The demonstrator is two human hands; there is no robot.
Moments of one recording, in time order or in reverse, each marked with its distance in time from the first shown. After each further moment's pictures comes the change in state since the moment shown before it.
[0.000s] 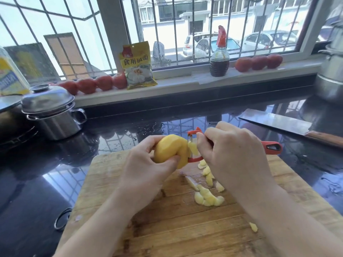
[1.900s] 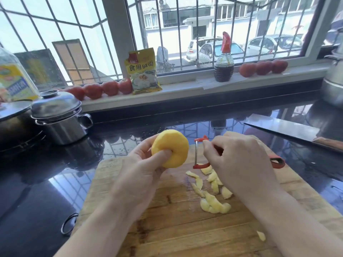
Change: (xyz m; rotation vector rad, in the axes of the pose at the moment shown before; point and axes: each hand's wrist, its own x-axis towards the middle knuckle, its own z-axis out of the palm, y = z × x) left_hand 0.013 -0.009 -0.007 -0.746 -0.042 -0.223; right_hand 0.001 0.007 0.005 0.140 -0.115 0.093
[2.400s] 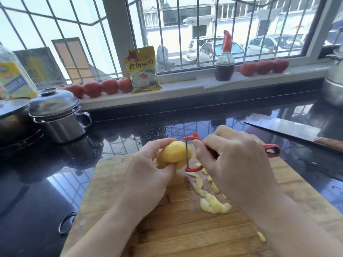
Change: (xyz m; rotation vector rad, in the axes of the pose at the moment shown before) left_hand -0.006 -0.007 0.001 0.829 0.097 0.290; right_hand -0.002 -0.012 -0.004 0.010 0.167 -0.210
